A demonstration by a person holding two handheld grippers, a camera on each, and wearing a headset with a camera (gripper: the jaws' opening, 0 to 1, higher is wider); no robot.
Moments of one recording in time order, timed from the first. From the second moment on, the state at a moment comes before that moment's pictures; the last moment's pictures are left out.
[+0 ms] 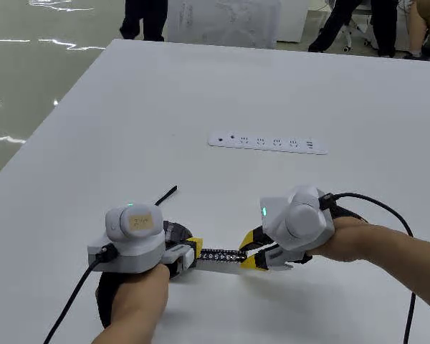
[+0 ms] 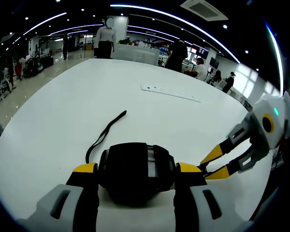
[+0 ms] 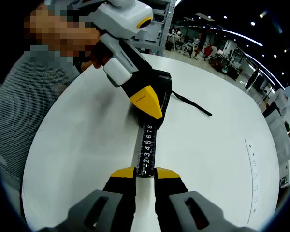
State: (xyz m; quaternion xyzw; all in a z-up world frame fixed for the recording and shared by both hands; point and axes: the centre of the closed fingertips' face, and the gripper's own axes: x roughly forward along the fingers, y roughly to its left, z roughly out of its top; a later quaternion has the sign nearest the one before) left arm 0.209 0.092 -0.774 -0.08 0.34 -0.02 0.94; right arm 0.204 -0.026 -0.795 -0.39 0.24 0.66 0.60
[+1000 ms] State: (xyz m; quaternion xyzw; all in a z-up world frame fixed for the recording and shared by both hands) left arm 0.212 0.096 -0.777 -0.08 0.35 -0.02 0.93; right arm 0.201 -0.015 -0.795 -0.39 0.24 0.66 0.60
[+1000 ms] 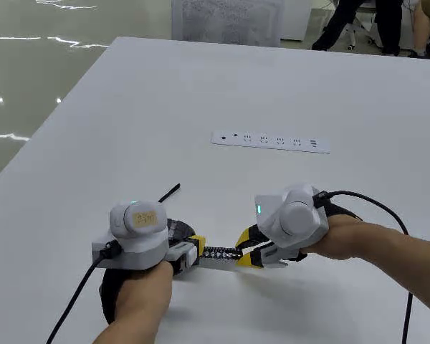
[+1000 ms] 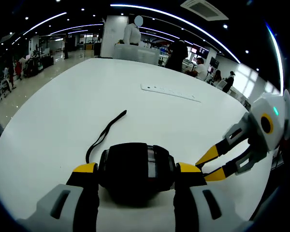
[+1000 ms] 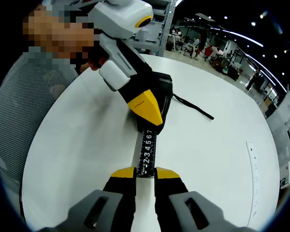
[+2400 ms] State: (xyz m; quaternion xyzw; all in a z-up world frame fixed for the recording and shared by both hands) left arm 0.215 0.096 -0.778 -0.09 0.35 -0.02 0.93; right arm 0.200 0.004 -0.794 -0.39 0.23 0.66 0.60
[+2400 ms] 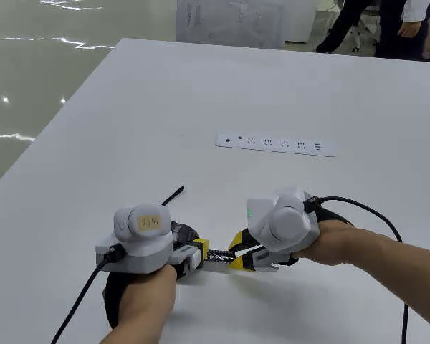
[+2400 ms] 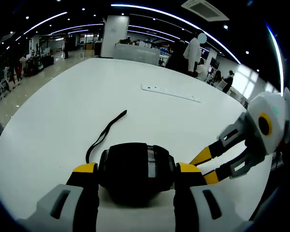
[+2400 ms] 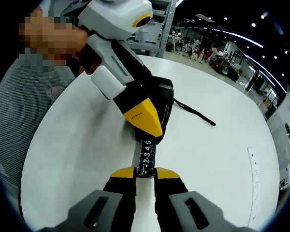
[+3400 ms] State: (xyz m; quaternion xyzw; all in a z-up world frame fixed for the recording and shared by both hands) left arm 0.209 0.094 -0.777 -0.09 0.35 -0.02 0.93; right arm 0.200 0.012 -0.797 -0.39 0.23 0.66 0.60
